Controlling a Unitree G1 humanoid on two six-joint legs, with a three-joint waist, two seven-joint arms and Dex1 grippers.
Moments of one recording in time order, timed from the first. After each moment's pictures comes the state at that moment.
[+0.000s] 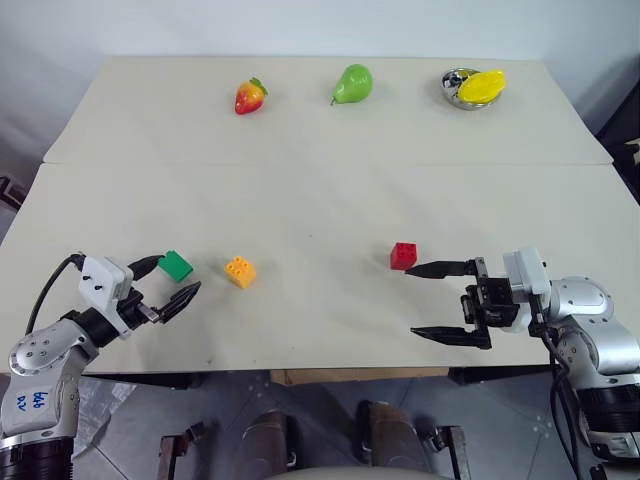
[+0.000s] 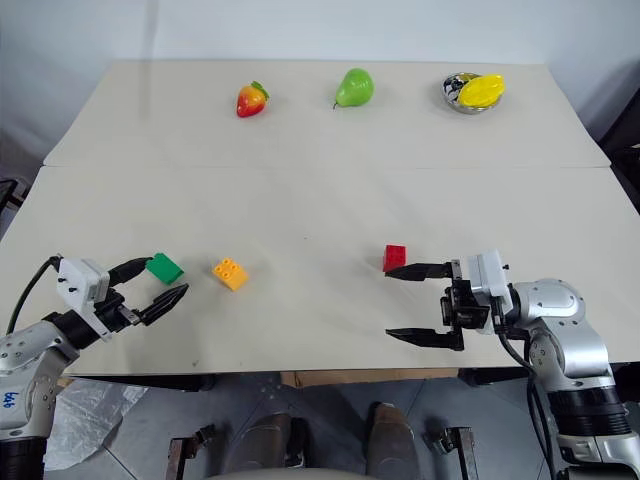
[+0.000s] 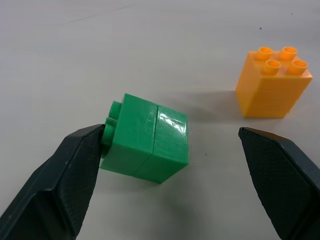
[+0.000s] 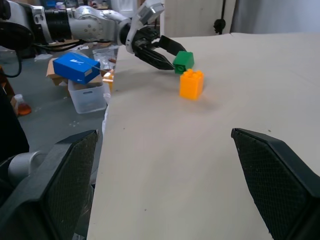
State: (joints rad) left arm 0.03 0.63 0.39 -0.04 -0.41 0.16 -0.79; right arm -0.20 -0.72 -0.07 -0.07 0.66 0.07 1.43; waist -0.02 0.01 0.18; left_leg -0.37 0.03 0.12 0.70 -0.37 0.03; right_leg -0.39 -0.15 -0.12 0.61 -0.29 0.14
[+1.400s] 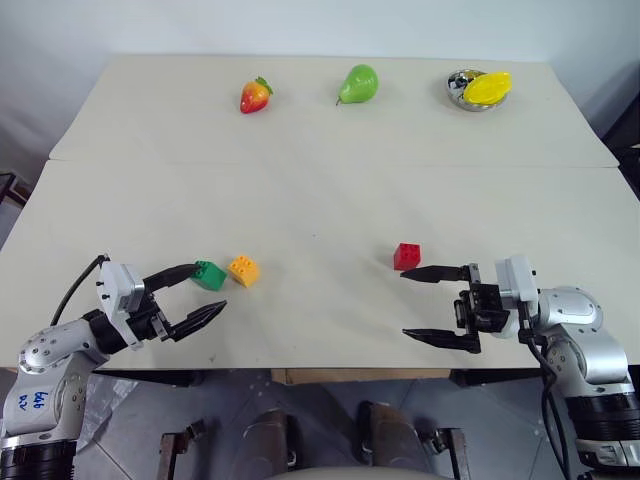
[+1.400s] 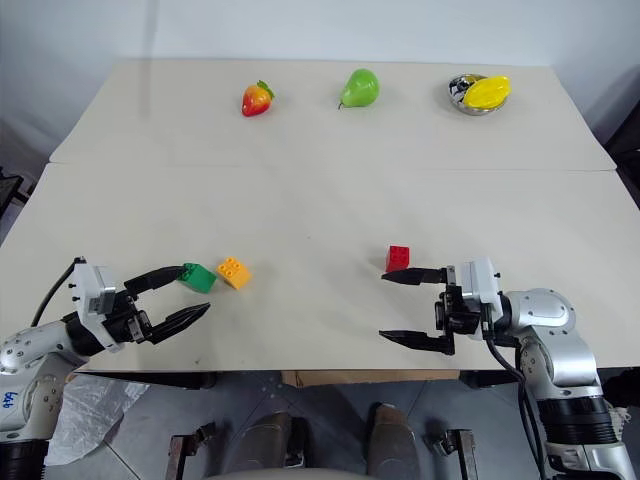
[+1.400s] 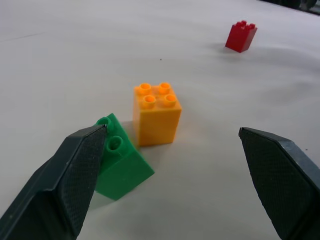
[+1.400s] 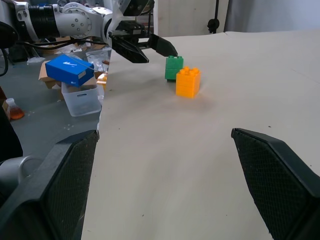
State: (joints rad) left arm 0.06 0.64 0.36 -0.13 -0.56 0.20 -0.98; right arm -0.18 -0.65 -0.07 -0.07 0.60 0.06 1.42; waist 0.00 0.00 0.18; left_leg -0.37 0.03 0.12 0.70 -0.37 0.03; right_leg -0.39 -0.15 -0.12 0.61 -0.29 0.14
